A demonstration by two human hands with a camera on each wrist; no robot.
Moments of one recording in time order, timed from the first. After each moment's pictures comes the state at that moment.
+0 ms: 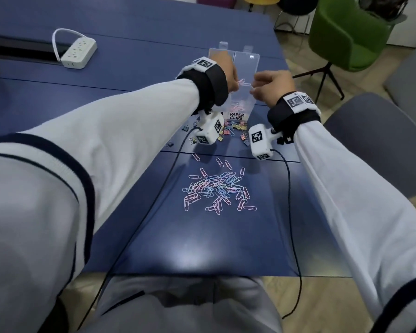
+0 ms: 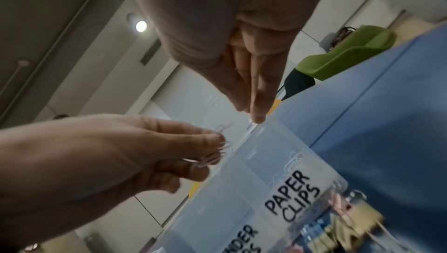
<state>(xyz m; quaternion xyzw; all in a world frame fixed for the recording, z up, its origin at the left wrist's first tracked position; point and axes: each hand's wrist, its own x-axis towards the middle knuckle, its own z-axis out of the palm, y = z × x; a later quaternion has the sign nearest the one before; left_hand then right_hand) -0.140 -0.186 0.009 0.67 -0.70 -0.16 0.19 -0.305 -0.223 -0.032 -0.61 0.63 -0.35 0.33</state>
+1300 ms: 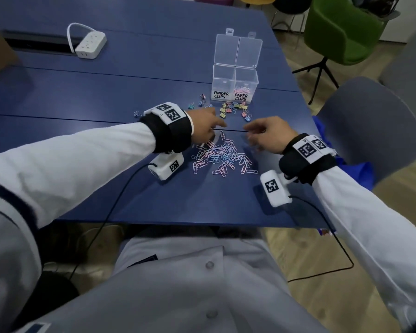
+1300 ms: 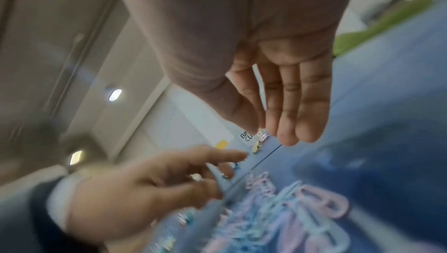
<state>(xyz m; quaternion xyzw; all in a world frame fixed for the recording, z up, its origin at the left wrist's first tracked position) -0.113 -0.027 -0.046 0.53 -0.84 -0.11 -0.05 -0.324 -0.029 -0.046 -0.70 0.60 -0.14 0.35</state>
